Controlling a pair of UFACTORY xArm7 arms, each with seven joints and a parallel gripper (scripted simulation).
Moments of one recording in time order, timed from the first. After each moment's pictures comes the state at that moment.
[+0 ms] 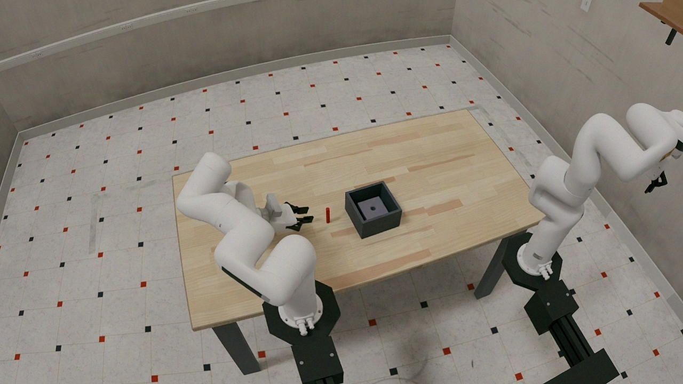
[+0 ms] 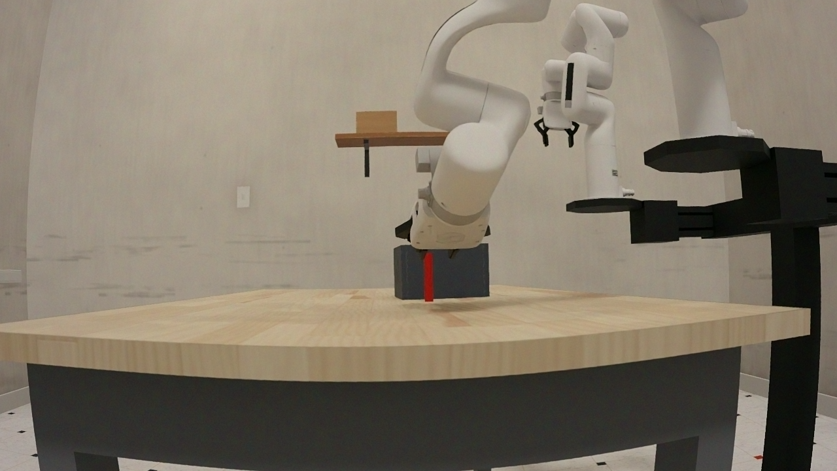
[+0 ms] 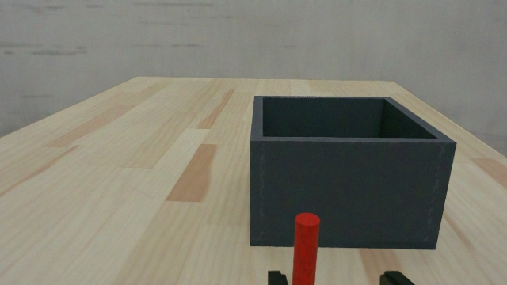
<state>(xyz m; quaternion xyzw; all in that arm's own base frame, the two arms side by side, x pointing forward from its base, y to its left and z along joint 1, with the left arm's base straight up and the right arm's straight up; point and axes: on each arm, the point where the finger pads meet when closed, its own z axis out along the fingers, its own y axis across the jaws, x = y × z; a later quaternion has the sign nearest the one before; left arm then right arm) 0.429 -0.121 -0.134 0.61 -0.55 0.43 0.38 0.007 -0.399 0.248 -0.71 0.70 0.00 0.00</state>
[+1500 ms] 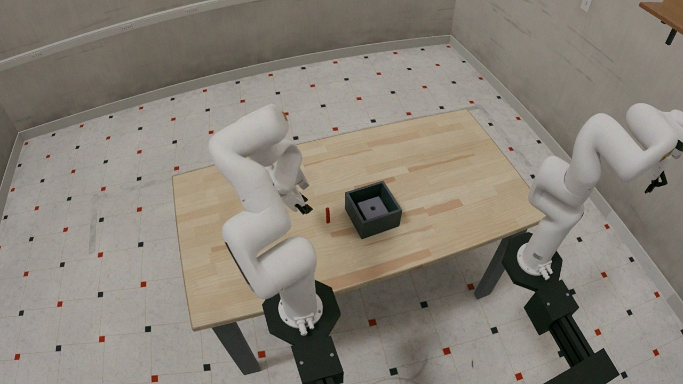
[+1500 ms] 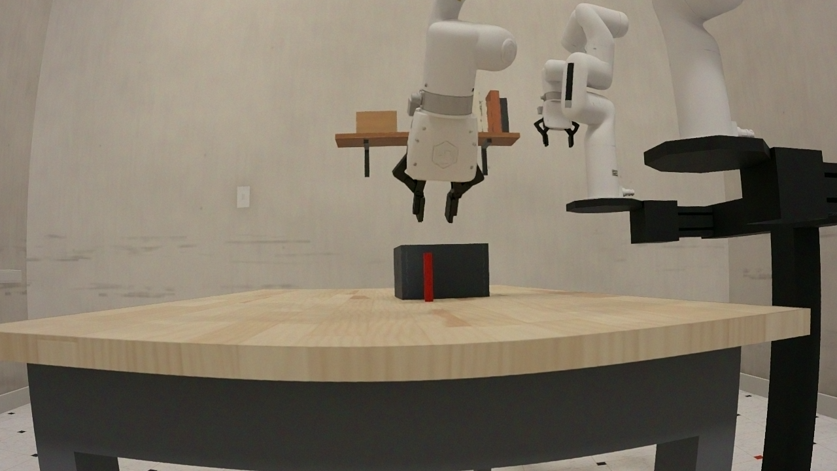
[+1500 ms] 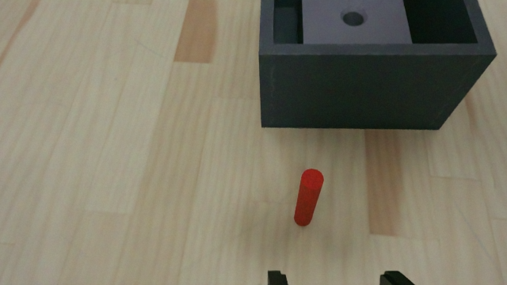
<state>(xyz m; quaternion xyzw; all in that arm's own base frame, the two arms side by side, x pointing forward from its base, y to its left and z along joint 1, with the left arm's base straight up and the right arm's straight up) 0.431 -0.121 -0.075 0.72 -0.64 0.20 0.15 0.007 -0.399 0.248 -0.71 0.70 0.00 0.00</state>
